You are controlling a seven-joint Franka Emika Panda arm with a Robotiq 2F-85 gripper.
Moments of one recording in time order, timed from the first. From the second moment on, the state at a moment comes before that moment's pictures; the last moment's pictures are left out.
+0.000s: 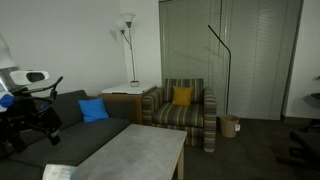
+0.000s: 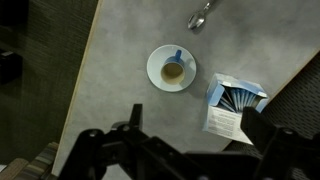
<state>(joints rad) 0.15 0.50 -0.05 -2.14 -0.35 2.80 0.17</state>
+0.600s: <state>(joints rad) 0.07 0.61 0.03 -2.07 -0.16 2.80 0.00</state>
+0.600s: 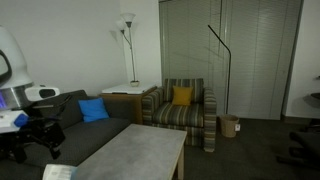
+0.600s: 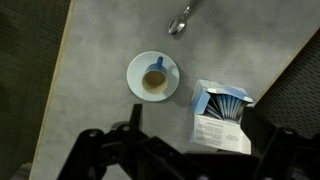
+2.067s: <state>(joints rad) 0.03 1.09 0.06 -1.68 -0.10 2.89 -0.07</state>
